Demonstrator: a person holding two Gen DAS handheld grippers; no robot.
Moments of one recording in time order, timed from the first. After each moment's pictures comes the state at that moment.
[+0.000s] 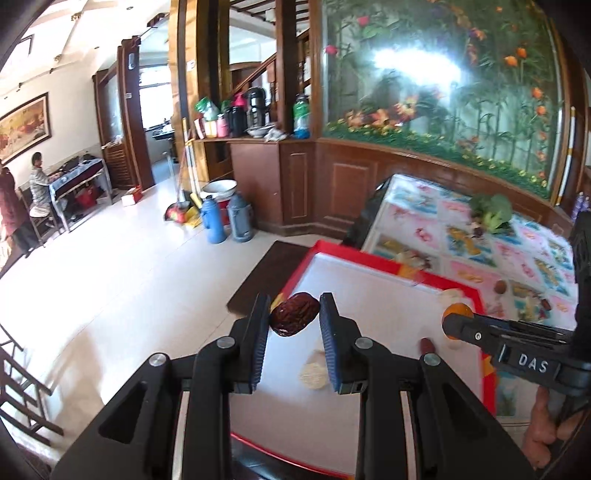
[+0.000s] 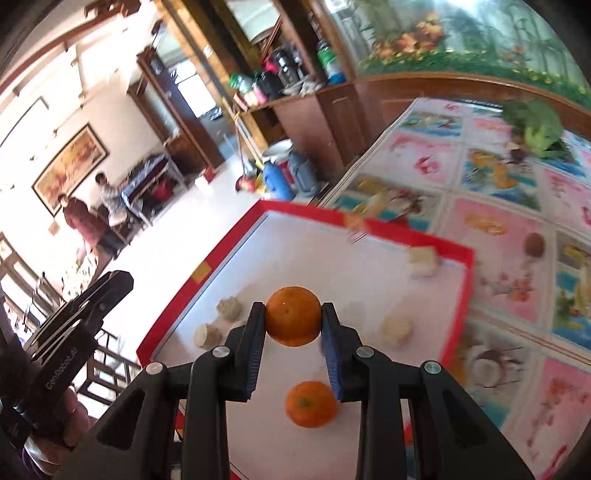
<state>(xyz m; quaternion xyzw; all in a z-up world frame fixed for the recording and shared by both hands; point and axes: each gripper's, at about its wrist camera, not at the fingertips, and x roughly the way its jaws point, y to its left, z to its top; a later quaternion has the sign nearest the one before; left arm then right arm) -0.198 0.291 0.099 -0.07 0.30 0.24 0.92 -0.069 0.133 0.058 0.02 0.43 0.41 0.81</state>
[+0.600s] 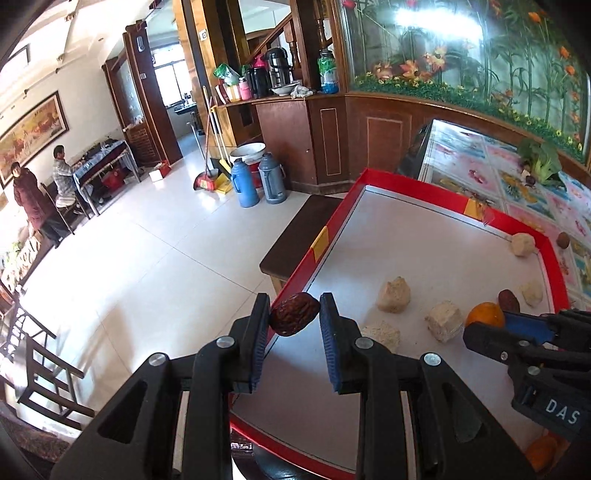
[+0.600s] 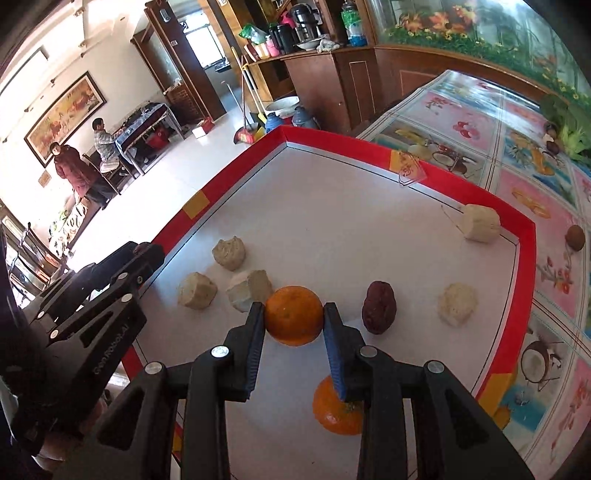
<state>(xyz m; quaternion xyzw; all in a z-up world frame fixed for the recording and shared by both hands) -0.172 0.306 0.039 -0.04 0.37 0.29 0.88 -0.088 0.171 0.026 -0.07 0.47 0.40 0.78</state>
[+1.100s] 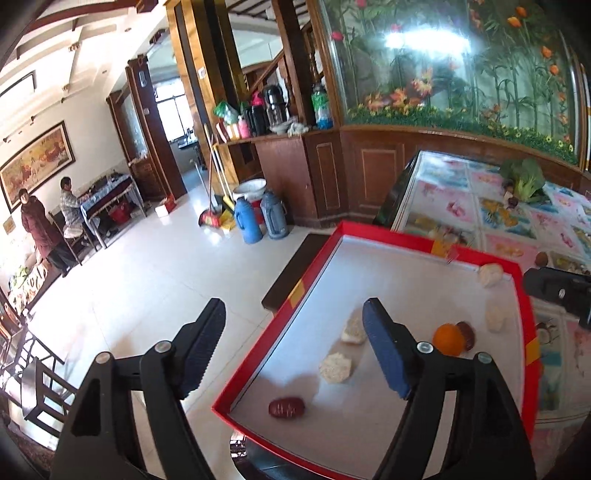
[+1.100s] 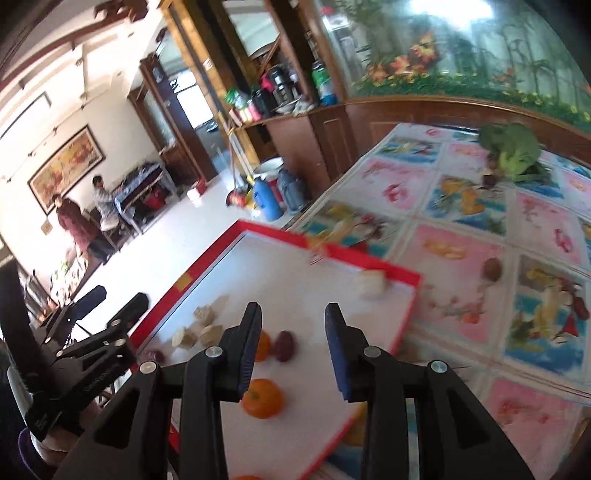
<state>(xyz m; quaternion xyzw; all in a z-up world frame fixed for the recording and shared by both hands) -0.182 0.268 0.092 0.00 0.31 0.30 0.90 -0.060 0.074 0.083 0.02 0.38 0.38 0.84</state>
